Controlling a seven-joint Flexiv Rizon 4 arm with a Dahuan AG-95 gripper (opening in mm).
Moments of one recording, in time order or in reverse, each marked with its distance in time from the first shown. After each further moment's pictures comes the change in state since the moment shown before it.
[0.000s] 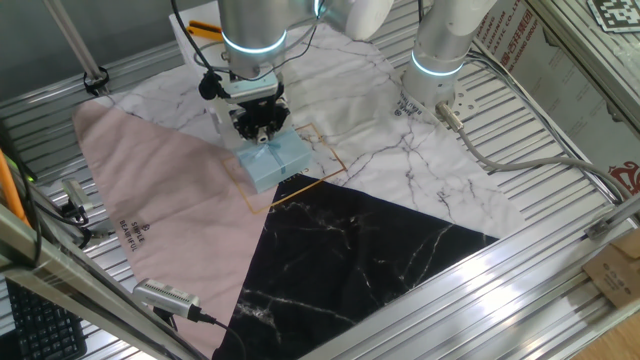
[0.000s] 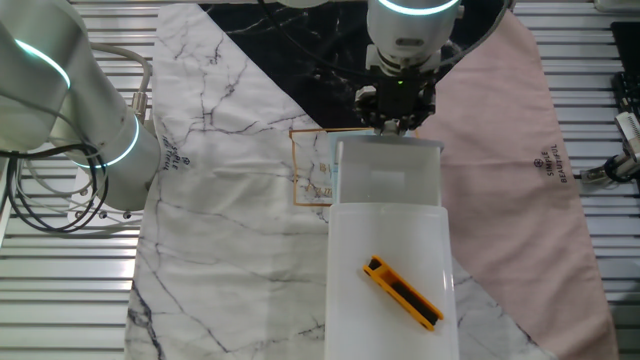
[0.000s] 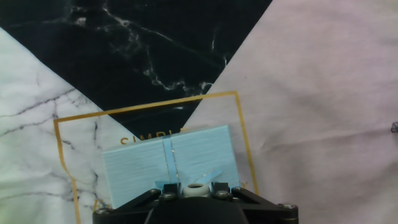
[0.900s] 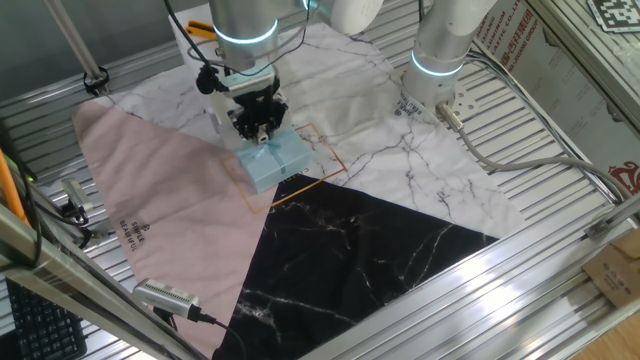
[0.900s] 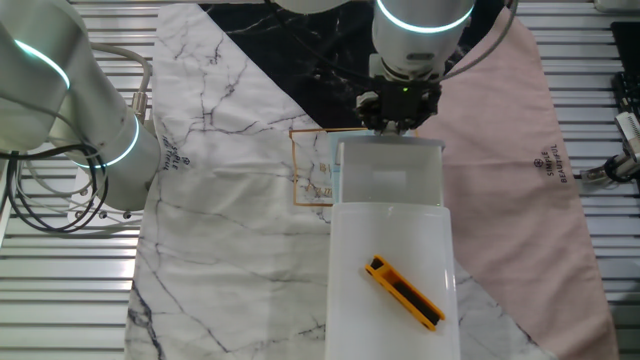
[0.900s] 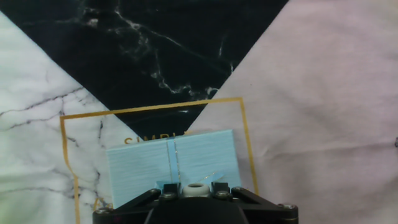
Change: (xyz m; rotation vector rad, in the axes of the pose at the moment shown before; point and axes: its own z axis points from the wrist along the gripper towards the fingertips) arm -0.001 0.000 0.000 -0.032 -0.056 -0.111
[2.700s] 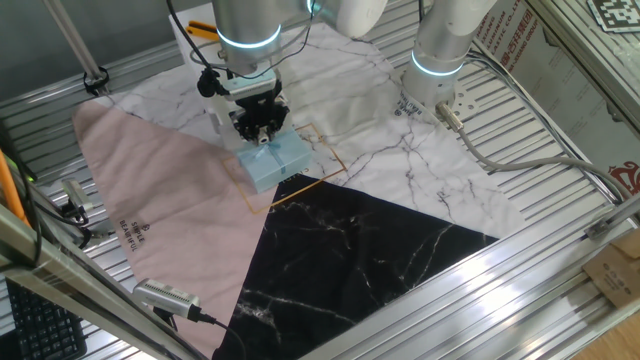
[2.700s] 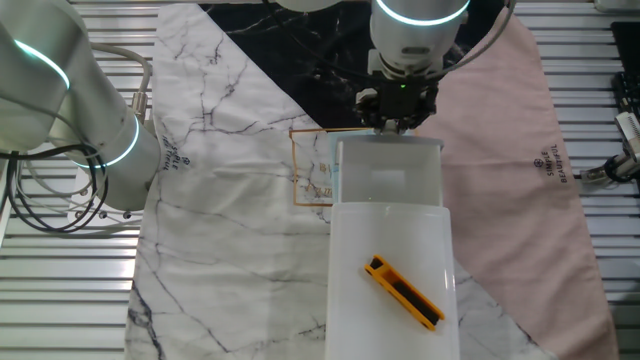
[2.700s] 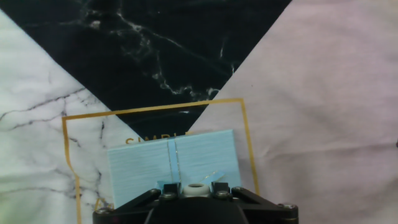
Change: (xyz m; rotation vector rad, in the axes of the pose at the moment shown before) arm -0.006 0.001 0.003 0.012 0.021 0.073
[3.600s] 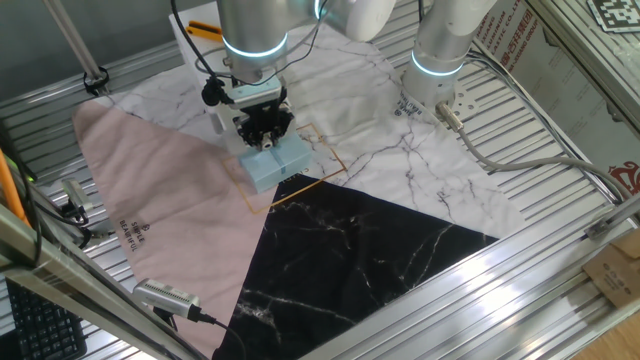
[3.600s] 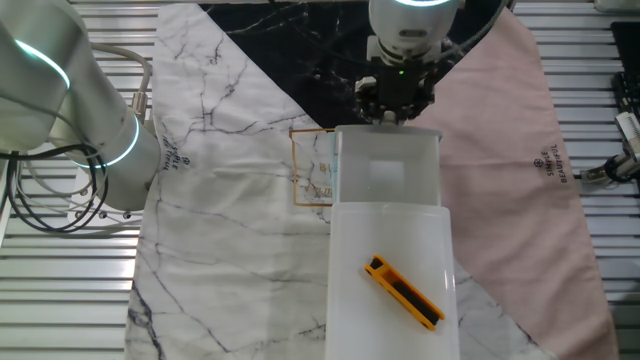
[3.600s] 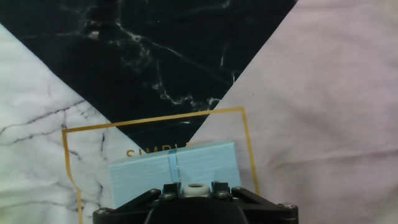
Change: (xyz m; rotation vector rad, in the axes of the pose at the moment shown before) arm -0.016 0.000 -0.001 0.004 0.014 0.022
